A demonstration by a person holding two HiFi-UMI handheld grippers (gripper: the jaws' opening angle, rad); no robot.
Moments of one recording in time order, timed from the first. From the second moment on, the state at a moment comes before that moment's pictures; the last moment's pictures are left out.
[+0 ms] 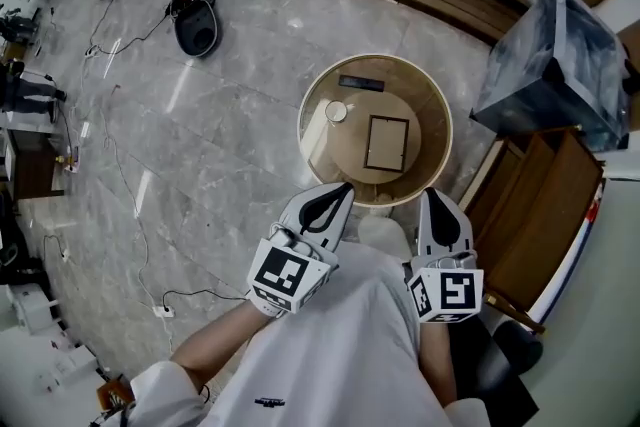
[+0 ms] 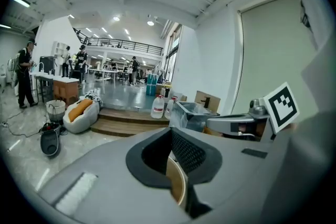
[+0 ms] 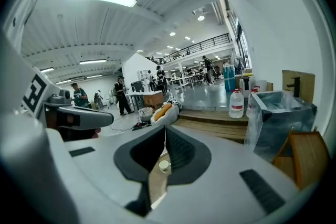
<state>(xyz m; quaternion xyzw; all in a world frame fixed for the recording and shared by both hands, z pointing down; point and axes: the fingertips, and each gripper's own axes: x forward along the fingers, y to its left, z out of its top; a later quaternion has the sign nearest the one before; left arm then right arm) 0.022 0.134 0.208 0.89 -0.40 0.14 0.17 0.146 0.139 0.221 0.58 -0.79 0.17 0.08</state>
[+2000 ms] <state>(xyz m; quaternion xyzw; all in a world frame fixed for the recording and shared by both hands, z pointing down) 0.024 -0.033 0.508 0.83 -0.41 0.24 0.29 0.101 -0.073 0.571 0.36 -0.86 0.16 0.33</state>
